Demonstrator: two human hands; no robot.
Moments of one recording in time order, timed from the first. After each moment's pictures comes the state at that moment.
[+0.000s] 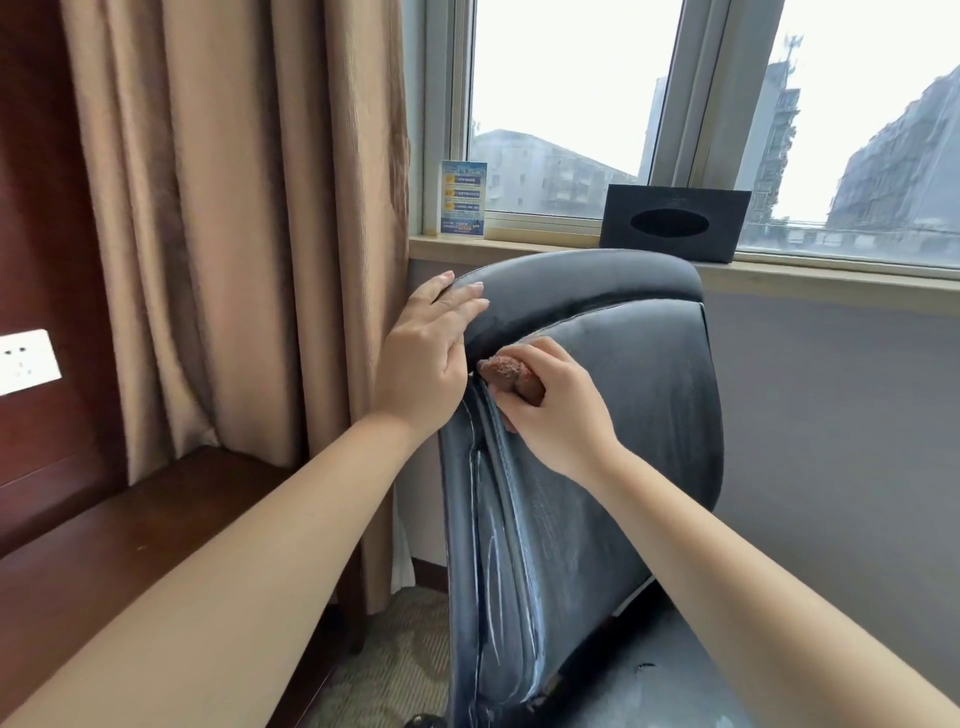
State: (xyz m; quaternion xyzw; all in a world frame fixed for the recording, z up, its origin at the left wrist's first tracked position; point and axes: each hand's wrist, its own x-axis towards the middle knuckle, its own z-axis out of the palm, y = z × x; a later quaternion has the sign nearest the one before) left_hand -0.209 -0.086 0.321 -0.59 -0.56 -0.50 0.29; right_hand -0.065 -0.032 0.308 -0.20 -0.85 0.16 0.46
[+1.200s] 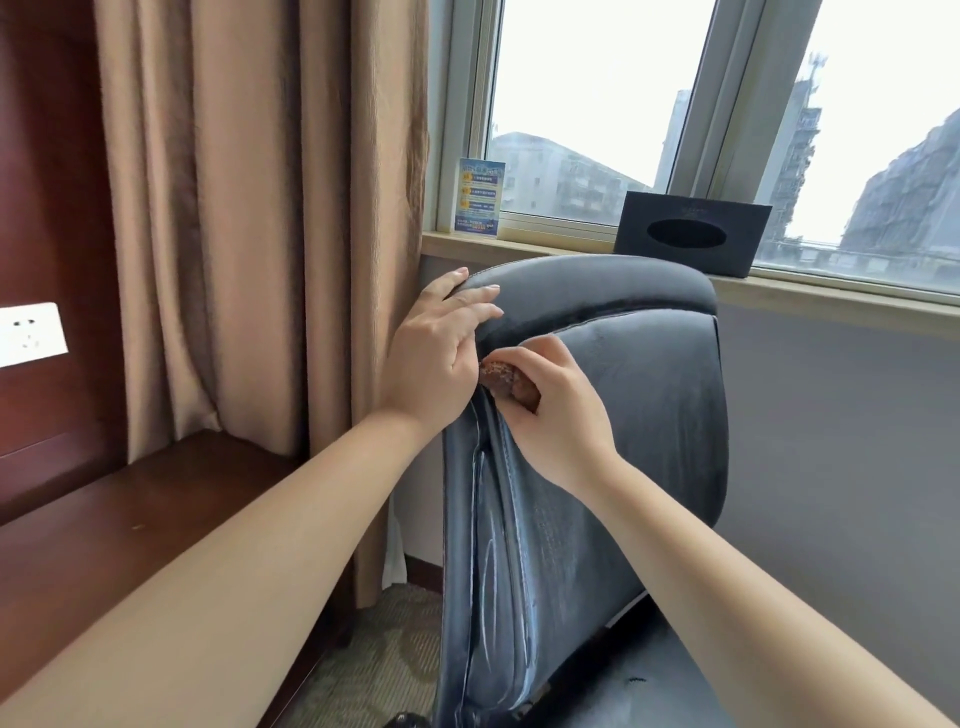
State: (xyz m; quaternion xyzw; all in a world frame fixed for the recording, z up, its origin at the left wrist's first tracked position) left_hand -0.204 -0.085 0.323 -0.58 -0.52 -0.55 0.29; right_hand -0.071 -0.037 0.306 -0.17 -0.86 0.09 0.47
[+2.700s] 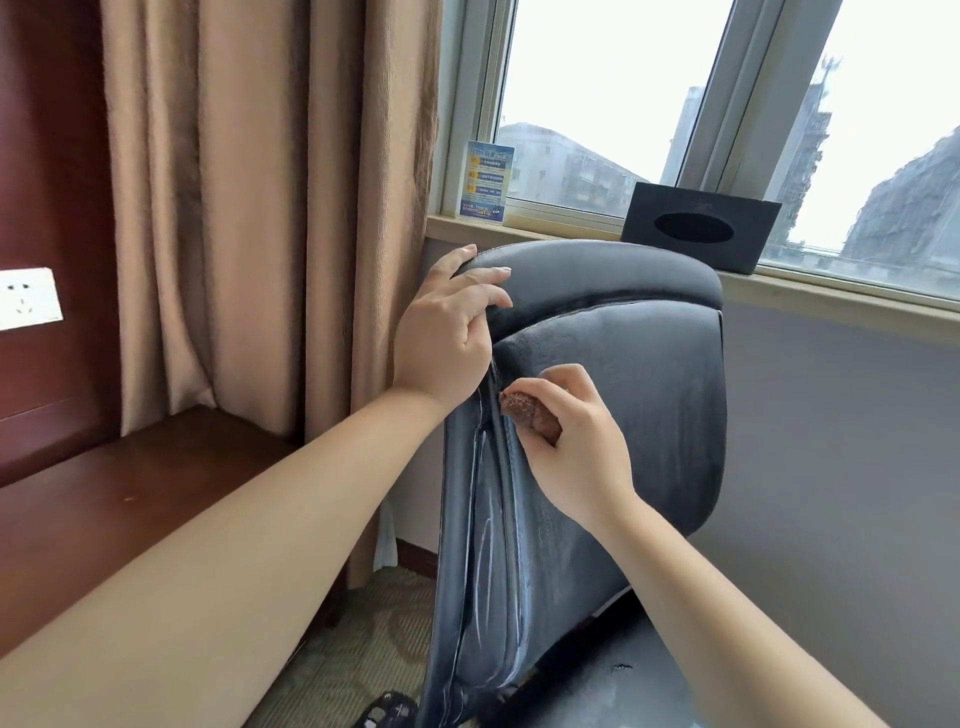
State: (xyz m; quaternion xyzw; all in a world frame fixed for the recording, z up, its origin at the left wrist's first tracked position) left_hand -0.200 -0.077 0.320 -0.56 -0.51 -0.58 0.29; right_hand -0.049 -0.037 0.271 -0.21 -0.86 0.06 0.47
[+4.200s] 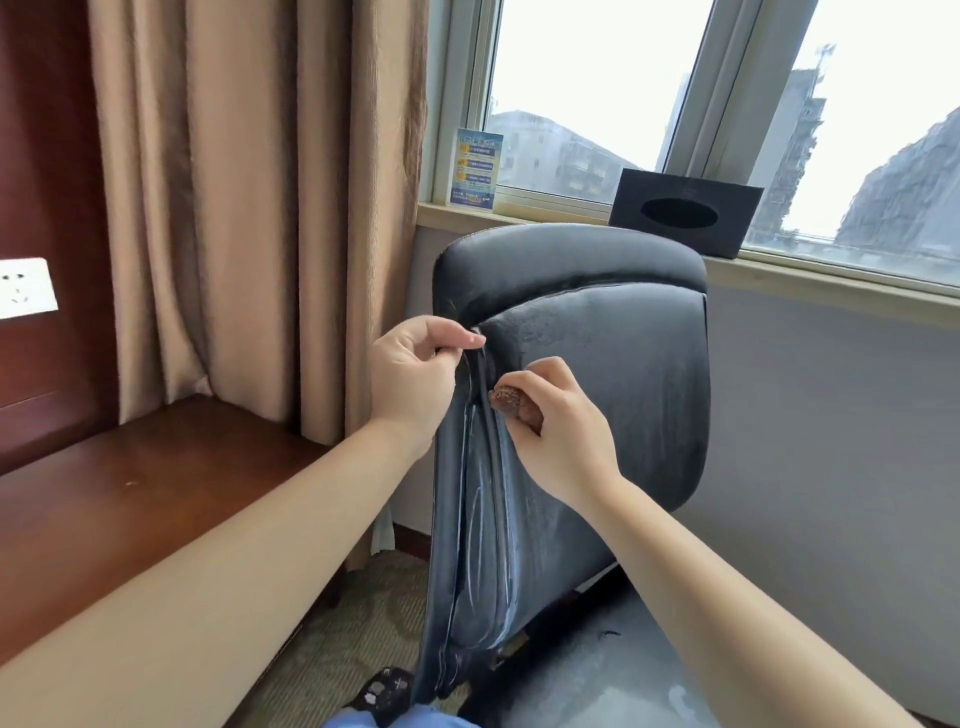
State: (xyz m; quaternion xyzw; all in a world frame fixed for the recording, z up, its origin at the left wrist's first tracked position) left_hand -0.164 -0.119 0.290 -0.38 -0.49 -0.78 -0.07; right_hand -0.038 -0.041 0.263 -0.22 -0.88 0.03 0.43
